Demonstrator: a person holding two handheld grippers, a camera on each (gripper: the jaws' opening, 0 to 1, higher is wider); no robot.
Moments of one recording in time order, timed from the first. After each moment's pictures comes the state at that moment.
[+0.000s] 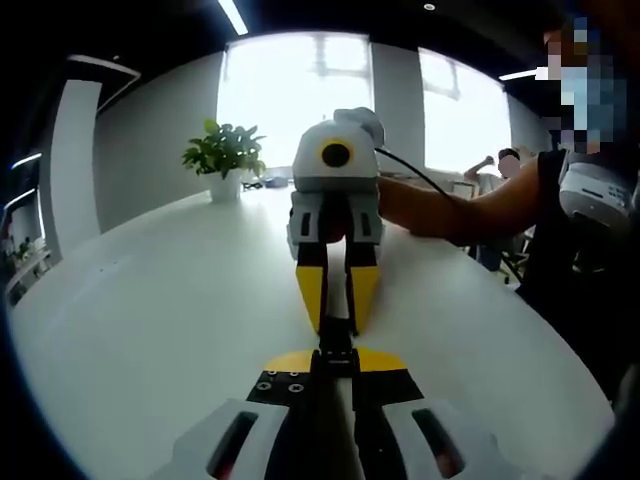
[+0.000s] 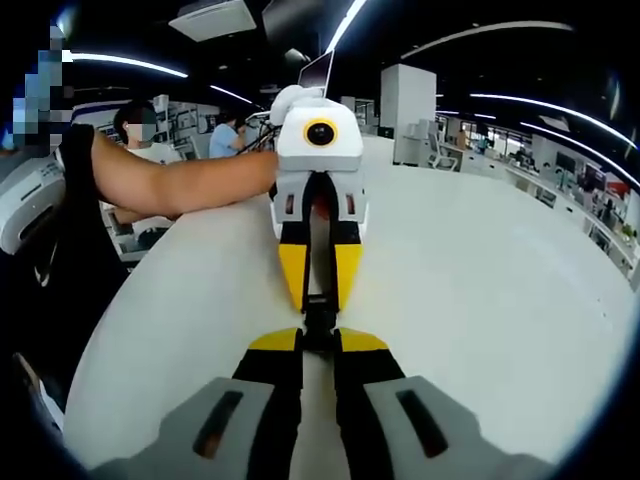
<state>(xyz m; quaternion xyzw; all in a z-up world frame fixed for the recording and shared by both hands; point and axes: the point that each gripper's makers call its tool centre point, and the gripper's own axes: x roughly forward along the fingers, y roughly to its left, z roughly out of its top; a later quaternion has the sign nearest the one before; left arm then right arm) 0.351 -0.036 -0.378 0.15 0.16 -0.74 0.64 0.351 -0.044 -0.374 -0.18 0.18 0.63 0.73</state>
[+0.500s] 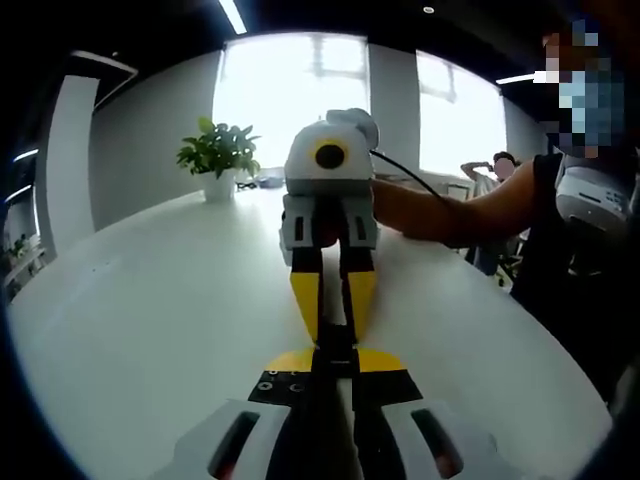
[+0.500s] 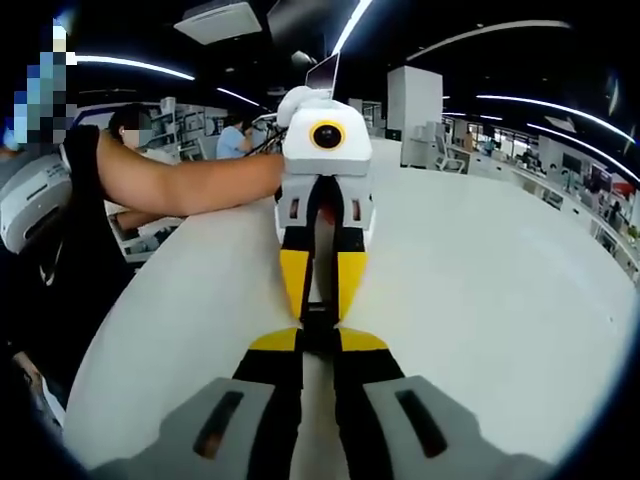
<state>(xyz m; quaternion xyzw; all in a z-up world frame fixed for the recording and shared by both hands) 0.338 -0.037 -0.376 0.14 0.17 -0.75 0.62 0.349 -0.038 -0.373 -0.18 0.18 0.64 0.73</state>
